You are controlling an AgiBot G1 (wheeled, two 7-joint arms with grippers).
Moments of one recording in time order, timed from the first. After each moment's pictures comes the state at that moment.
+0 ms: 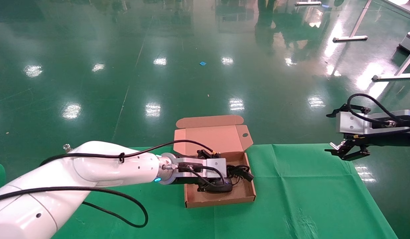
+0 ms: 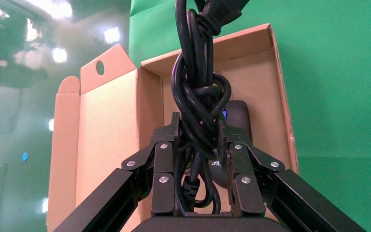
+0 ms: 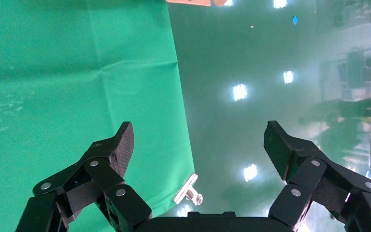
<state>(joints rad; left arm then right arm) -1.57 1.38 1.12 -0.55 1.45 0.74 0.18 1.87 -0.89 -0.93 0.32 -1.51 -1.10 -0.51</state>
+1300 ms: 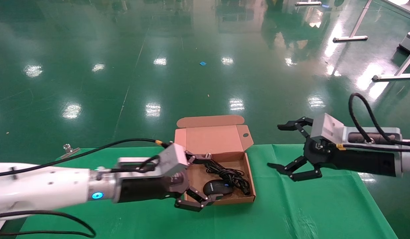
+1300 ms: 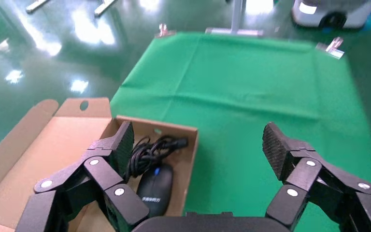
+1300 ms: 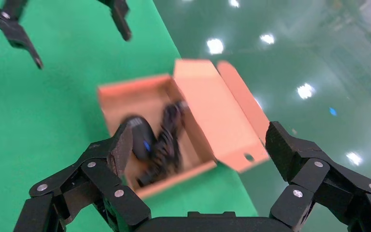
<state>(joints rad) -1.34 1.03 0.73 -0.88 1.12 1.10 0.02 1.51 -0.77 -0.64 0.75 -1.16 -1.28 -0.20</state>
